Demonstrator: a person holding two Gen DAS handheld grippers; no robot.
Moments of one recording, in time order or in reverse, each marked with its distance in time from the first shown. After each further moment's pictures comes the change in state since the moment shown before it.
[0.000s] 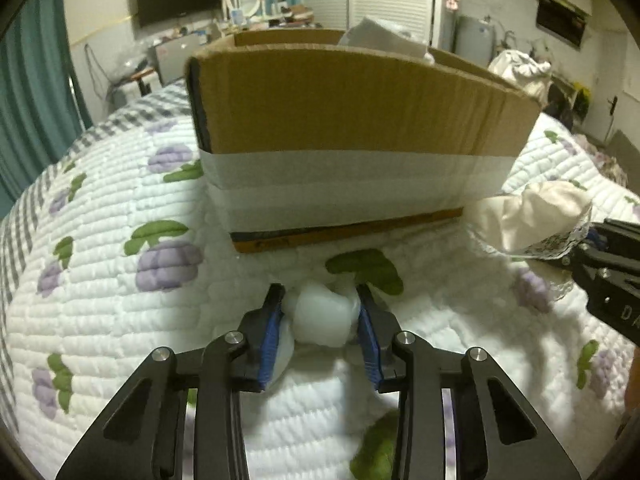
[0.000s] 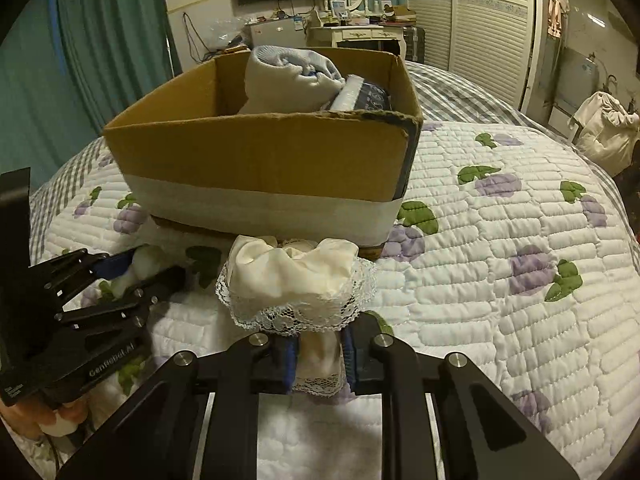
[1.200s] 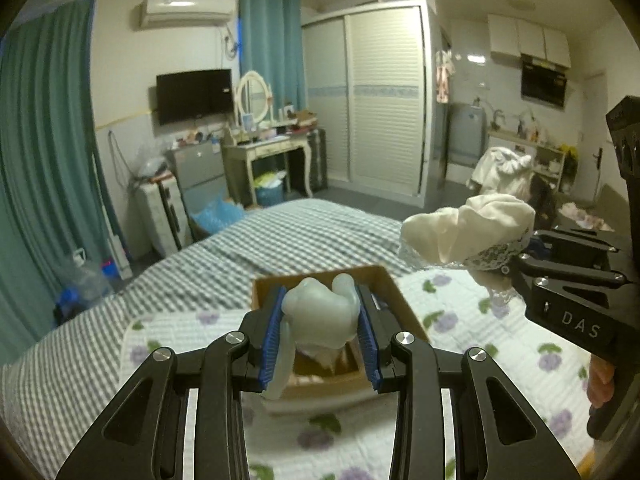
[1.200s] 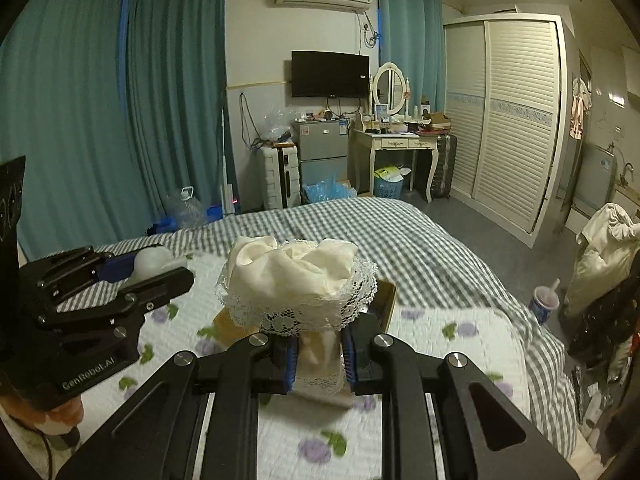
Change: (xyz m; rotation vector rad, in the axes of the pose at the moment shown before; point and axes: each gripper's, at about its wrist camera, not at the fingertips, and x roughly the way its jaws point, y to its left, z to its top) left arm -0.145 -0.010 0.152 0.007 -0.337 0.028; right arm -0.187 0.015 0.139 -0.158 -0.318 0.083
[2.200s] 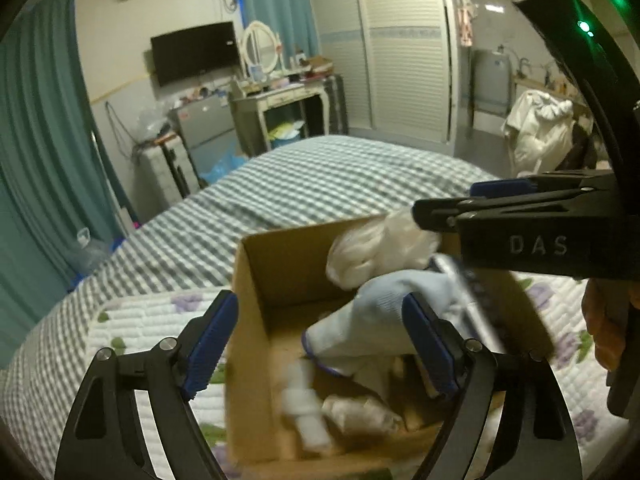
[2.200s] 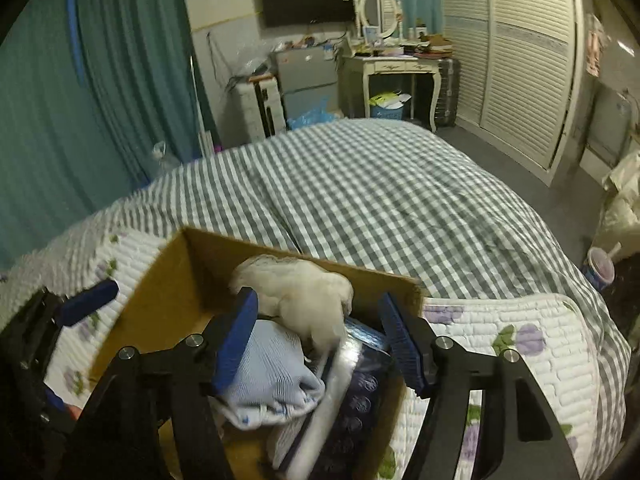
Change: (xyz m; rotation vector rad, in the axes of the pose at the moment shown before) left arm 0.126 0.001 -0.034 0.044 0.158 0.092; right arm 0.222 -0.064 -0.007 0.105 0.242 0.011
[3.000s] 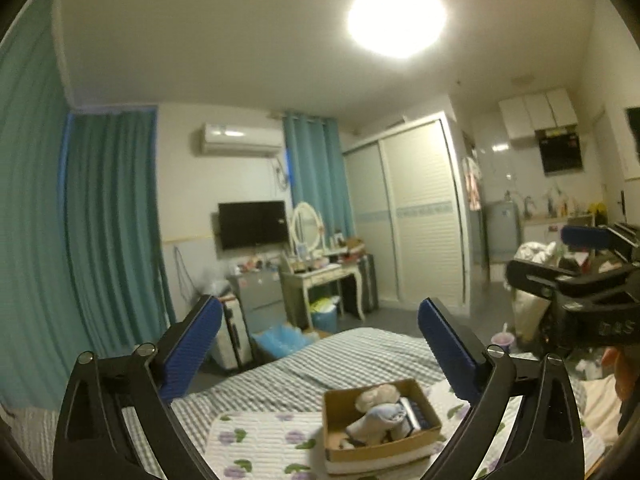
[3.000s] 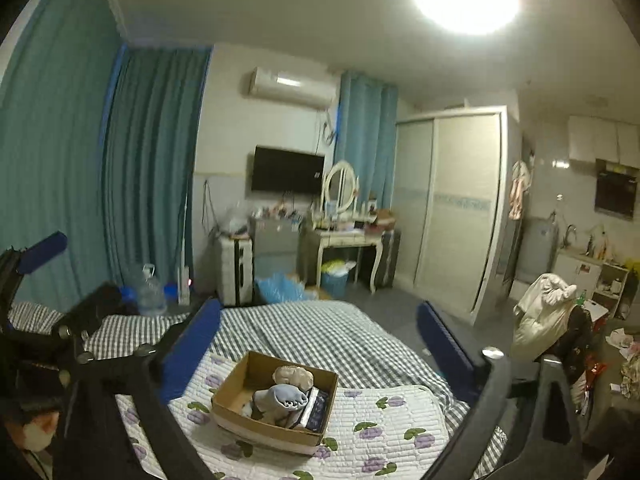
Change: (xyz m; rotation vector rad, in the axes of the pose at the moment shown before) left arm -0.358 0.032 -0.002 -0.052 -0.641 0.127; right arm -0.403 0.123 -0.066 -0.121 -0.616 -0.217
